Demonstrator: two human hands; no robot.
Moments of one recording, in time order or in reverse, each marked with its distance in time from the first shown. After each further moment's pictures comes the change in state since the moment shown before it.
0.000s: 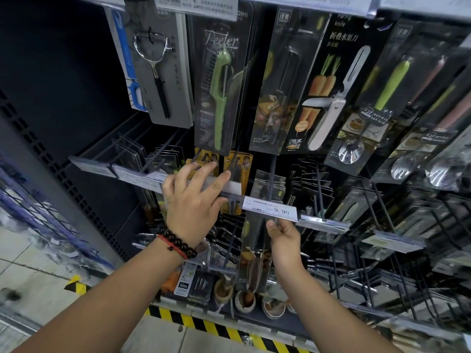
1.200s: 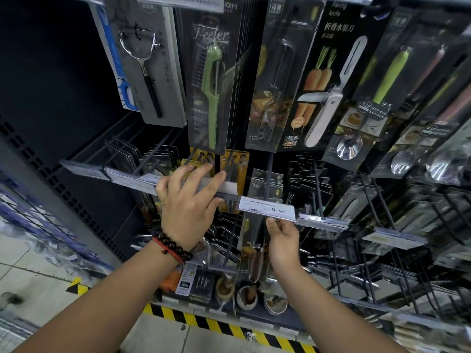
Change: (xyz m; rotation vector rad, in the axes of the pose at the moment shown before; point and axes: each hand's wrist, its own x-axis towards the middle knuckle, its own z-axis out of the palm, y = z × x) left_hand 0.000 -0.003 0.004 0.024 0.036 0.041; right_hand 0.008 0.007 0.002 -0.048 0.055 -0.028
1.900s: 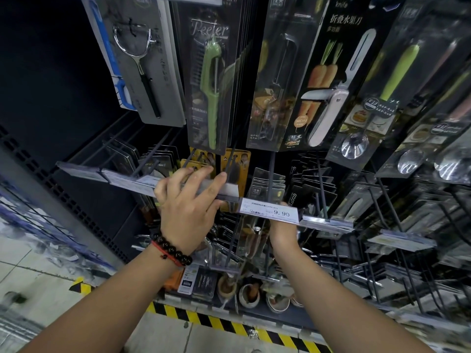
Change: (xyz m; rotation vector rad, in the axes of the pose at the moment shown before) left_hand 0.000 -0.002 0.003 0.012 0.019 0.025; right_hand 0.045 -0.002 0.018 -0.011 0.050 0.165
